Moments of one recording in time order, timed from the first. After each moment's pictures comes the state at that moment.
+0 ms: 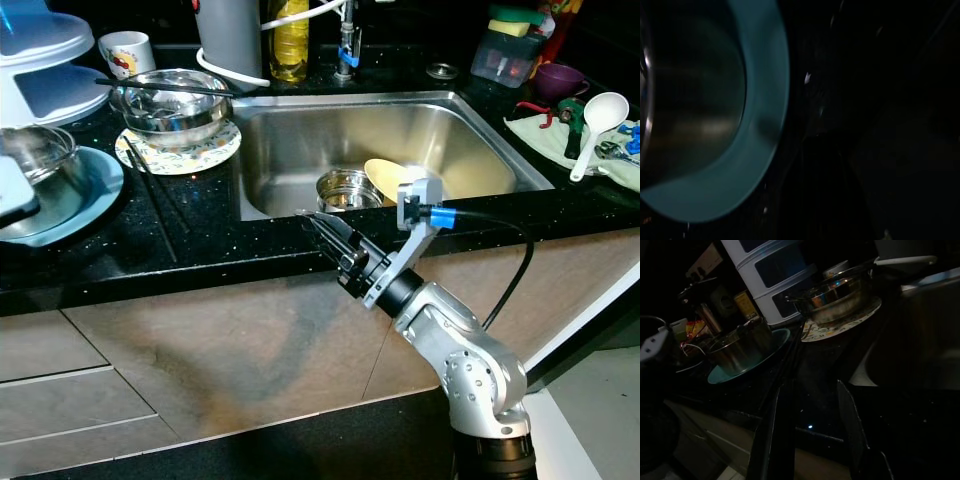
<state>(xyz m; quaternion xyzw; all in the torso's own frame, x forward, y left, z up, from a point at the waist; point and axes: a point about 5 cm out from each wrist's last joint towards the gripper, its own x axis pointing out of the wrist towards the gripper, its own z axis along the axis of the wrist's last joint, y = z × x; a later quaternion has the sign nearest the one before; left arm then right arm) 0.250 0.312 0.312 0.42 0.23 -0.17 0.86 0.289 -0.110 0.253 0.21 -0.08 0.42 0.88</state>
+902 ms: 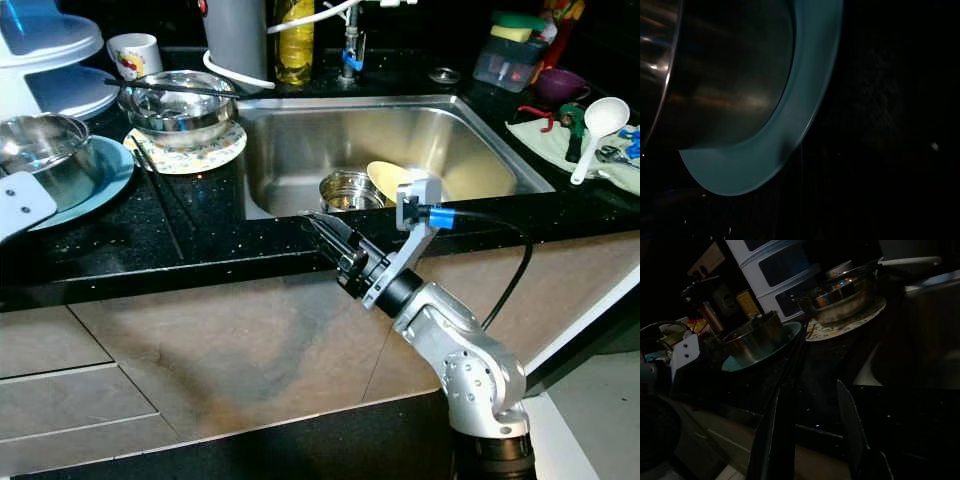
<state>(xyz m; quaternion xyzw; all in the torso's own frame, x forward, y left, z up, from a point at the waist) 0.288 0.322 0.288 0.46 0.15 -0.04 0.87 0.289 -0.110 0.252 0.20 -0.08 0.42 0.88</state>
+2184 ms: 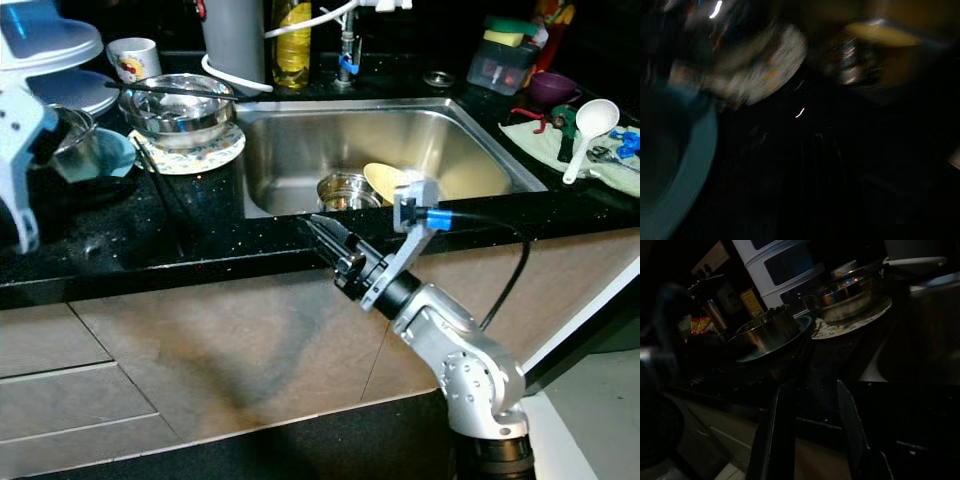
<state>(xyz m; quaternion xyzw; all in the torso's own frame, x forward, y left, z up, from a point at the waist) 0.301 0.253 0.310 0.13 0.01 -0.16 0.98 0.288 -0.109 0.251 0.20 -0.08 0.42 0.88</state>
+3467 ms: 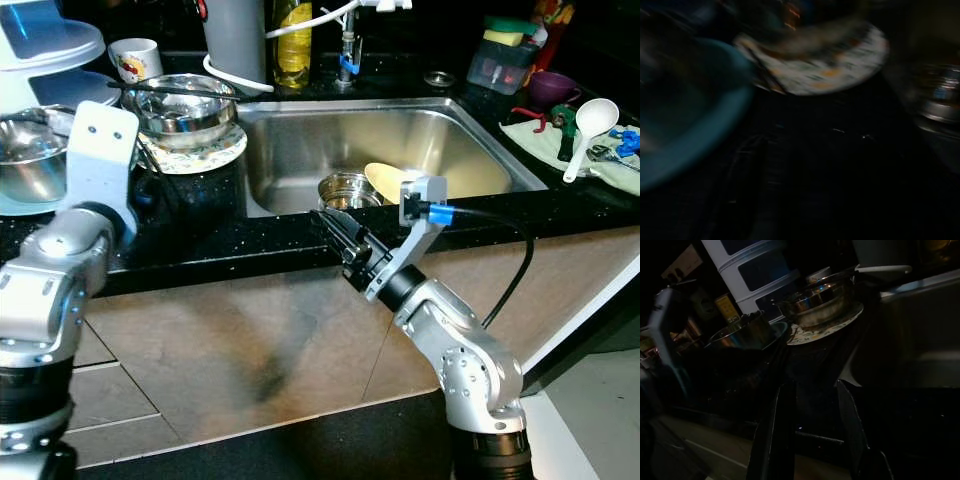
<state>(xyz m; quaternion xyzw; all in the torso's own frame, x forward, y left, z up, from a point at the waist) 0.328 0.185 0.291 0.04 -0.01 0.08 1.00 0.299 -0.113 0.252 0.20 -0.09 0.38 0.90</state>
